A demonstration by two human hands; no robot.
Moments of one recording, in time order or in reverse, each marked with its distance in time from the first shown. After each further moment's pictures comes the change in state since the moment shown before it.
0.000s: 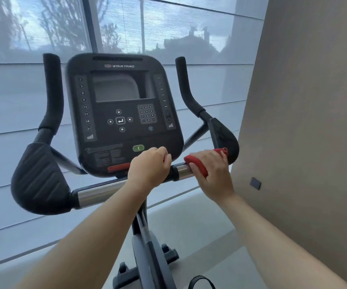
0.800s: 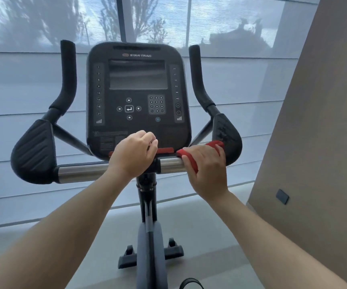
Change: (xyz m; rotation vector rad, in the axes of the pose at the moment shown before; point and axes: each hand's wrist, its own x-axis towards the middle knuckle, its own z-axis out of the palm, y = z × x) left_hand -0.004 0.012 0.002 0.100 0.196 -0.016; right_hand 0.005 0.031 -0.003 0.056 0.001 -0.164
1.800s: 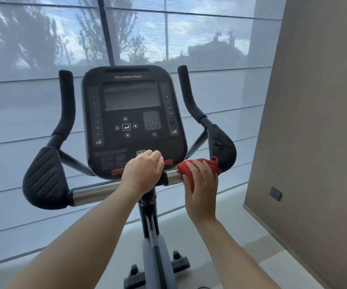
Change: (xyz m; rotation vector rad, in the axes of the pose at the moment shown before) left_hand -0.002 0.006 -0.006 0.021 -0.120 0.008; right_hand -0.027 -0.045 0.019 0.063 0.146 0.304
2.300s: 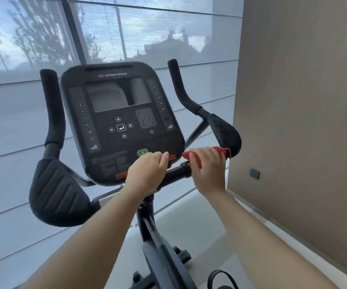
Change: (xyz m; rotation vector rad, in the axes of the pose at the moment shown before) left_hand 0.001 -0.050 -0.017 -0.252 -0.191 0.059; right_hand 0.021 -0.045 0.021 -0.227 0.016 0.135
